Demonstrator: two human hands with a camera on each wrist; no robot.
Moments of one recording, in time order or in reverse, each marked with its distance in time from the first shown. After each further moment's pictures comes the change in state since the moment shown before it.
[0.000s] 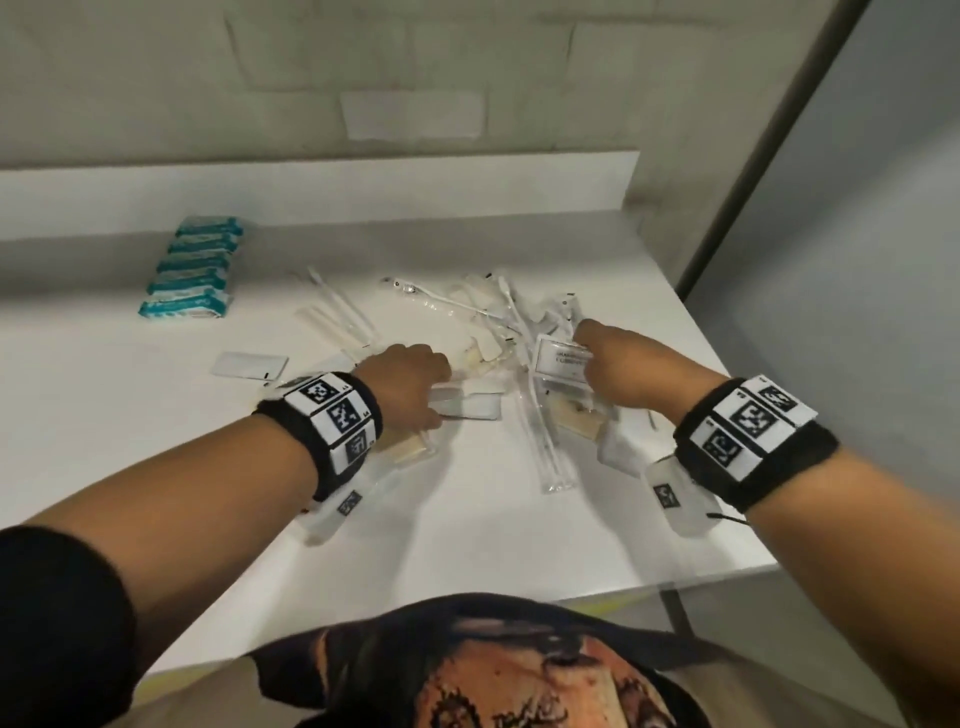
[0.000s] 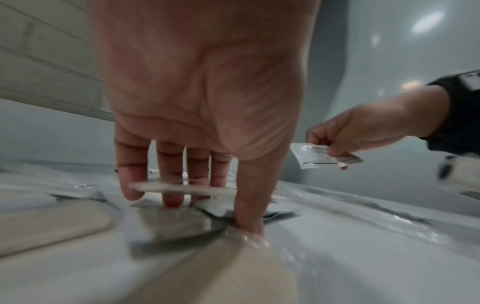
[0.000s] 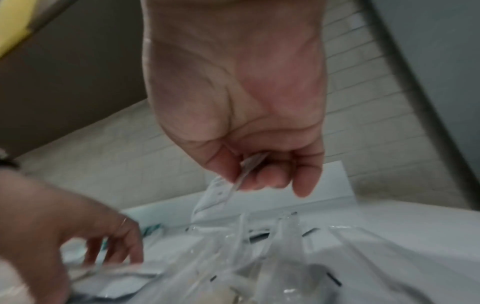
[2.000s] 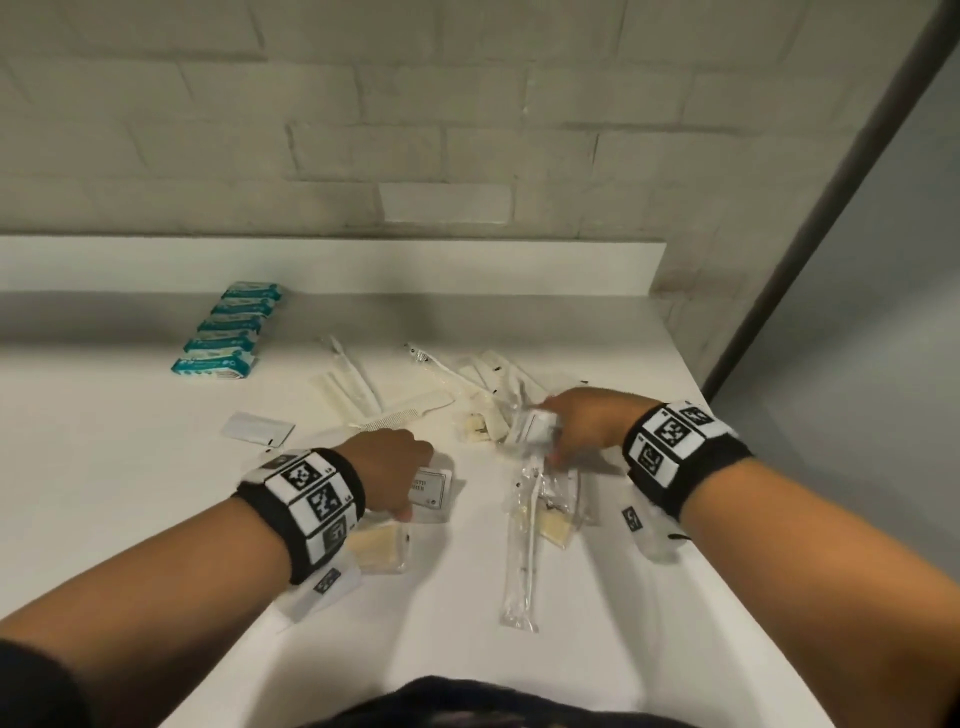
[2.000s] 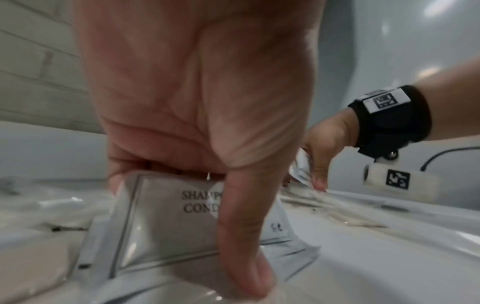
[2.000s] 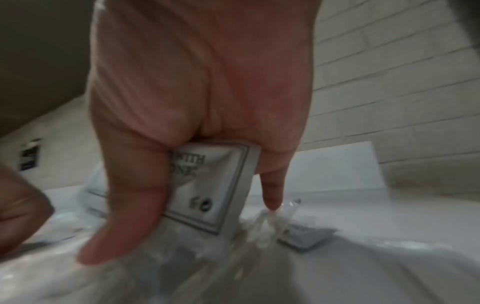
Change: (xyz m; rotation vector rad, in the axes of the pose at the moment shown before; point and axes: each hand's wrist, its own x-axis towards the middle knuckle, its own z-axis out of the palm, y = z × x) left_hand 0.002 0.004 -0.017 0.122 -0.199 -0.115; right_hand 0.077 -0.003 -0.020 -0.030 -0.294 -0.176
